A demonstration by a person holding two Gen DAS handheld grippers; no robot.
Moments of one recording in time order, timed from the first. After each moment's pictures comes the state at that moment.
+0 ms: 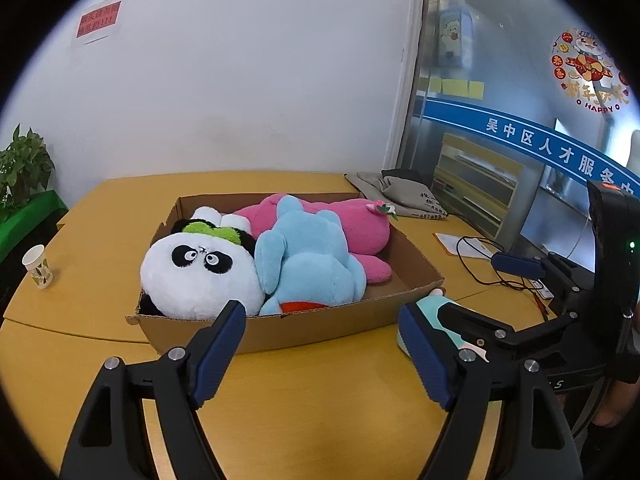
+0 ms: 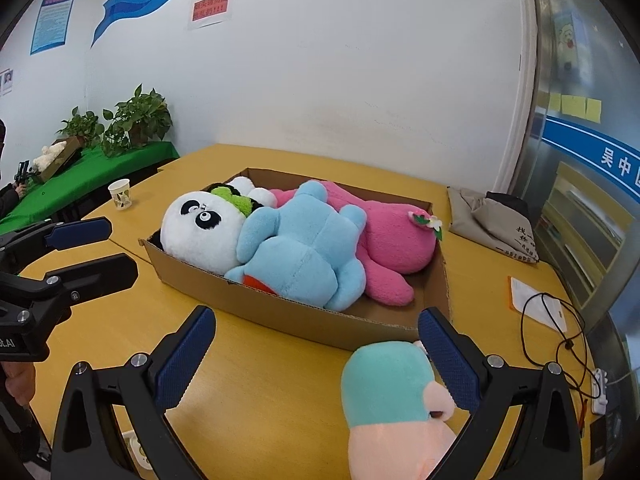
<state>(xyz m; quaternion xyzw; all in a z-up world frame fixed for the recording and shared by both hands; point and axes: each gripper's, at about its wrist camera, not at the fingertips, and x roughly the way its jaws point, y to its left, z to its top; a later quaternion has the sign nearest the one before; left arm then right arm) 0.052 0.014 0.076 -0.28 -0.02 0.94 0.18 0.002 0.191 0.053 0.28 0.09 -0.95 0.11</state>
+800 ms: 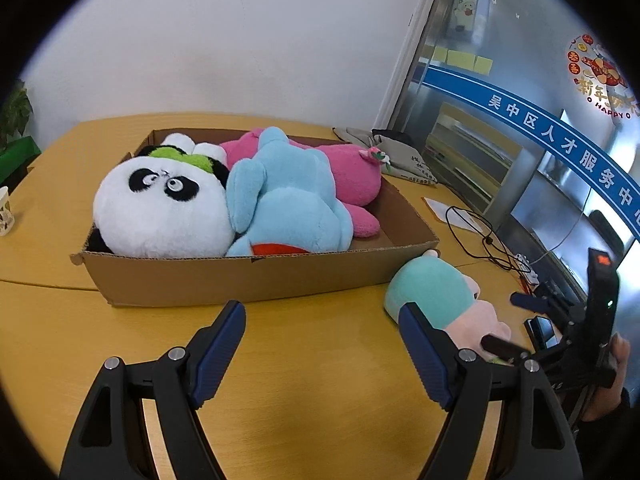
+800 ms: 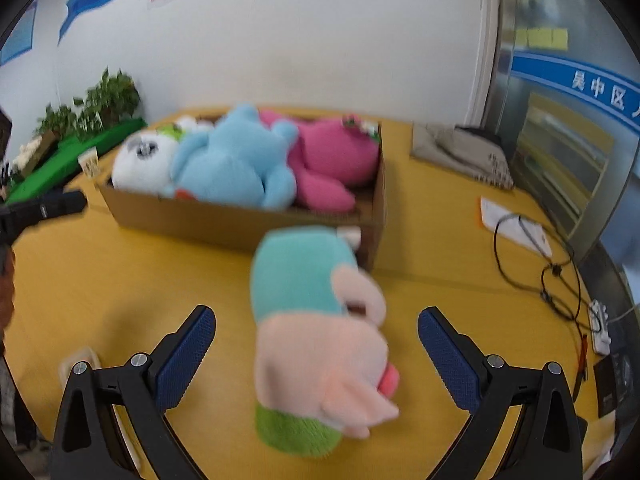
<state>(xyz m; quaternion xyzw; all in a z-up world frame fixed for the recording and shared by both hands) 0.025 0.022 0.023 -0.36 -0.07 0.91 0.22 0.018 0.289 -0.017 0.38 0.07 -0.92 0.08</state>
